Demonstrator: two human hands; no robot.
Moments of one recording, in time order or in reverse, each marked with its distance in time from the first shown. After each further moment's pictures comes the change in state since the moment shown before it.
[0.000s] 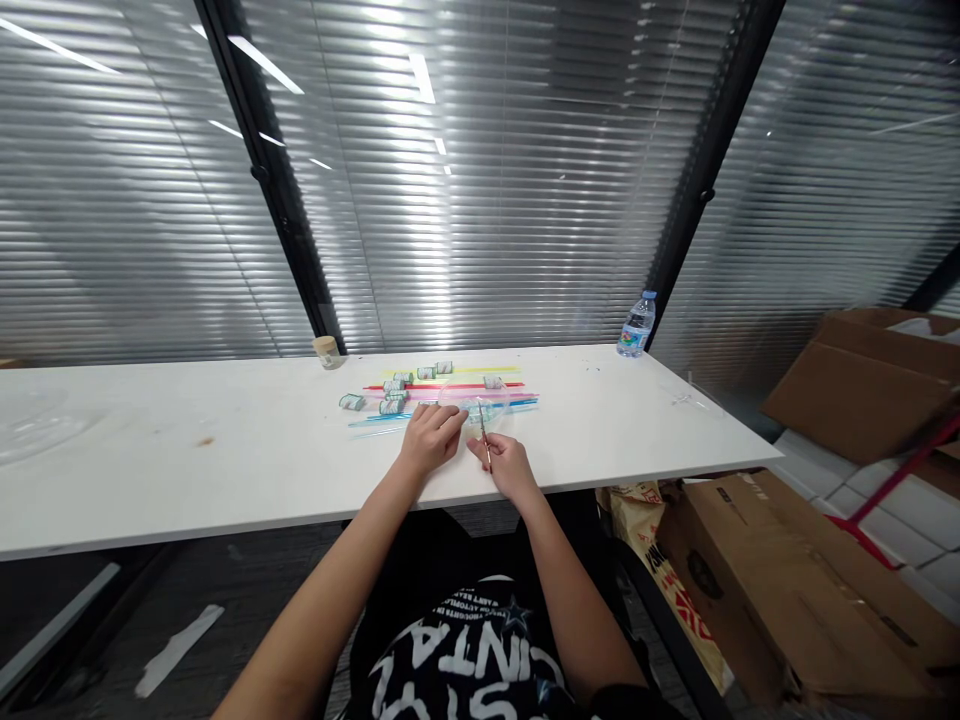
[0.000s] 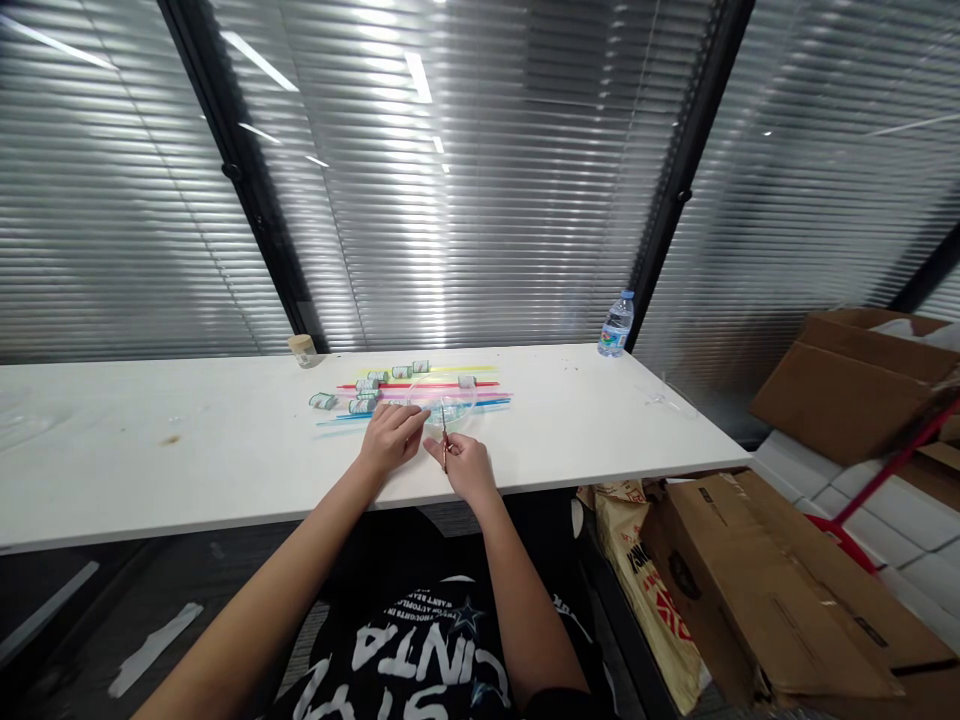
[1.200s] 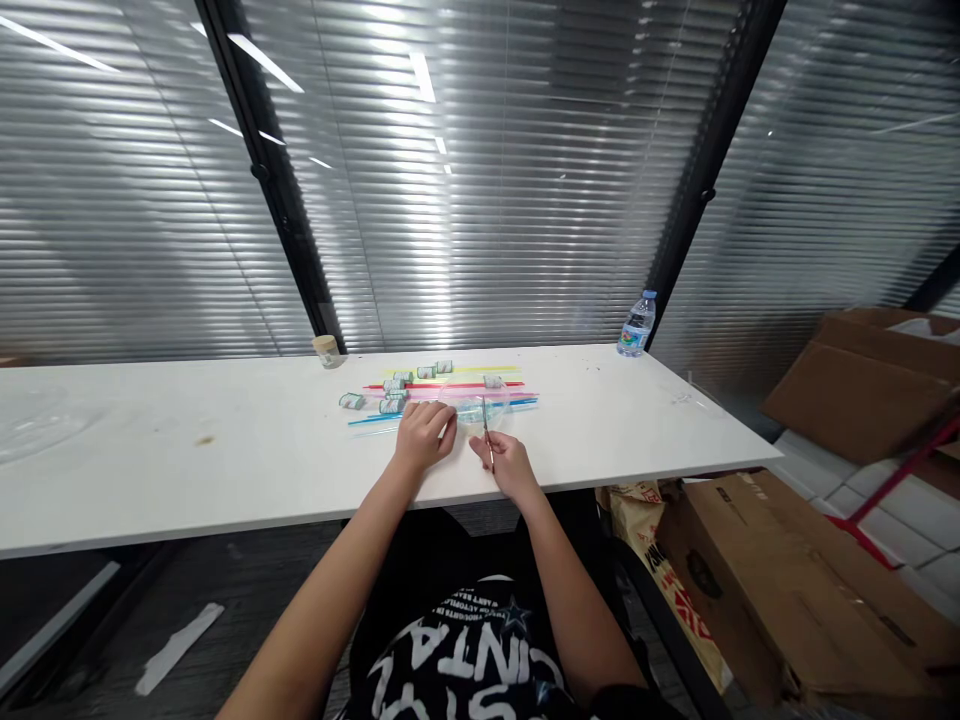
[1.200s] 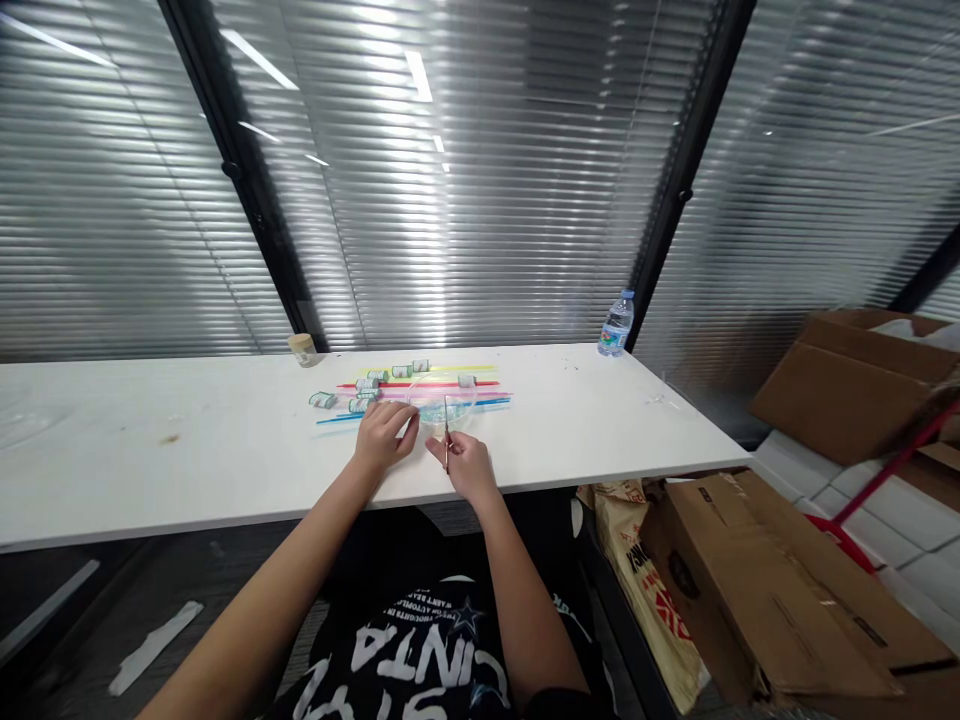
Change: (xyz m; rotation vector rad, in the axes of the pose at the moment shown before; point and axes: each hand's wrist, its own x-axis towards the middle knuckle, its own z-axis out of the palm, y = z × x) left_hand -0.001 -0.003 -0.004 0.047 0.014 -0.124; right_hand -0.002 -0.003 -0.003 0.056 -0.018 0.008
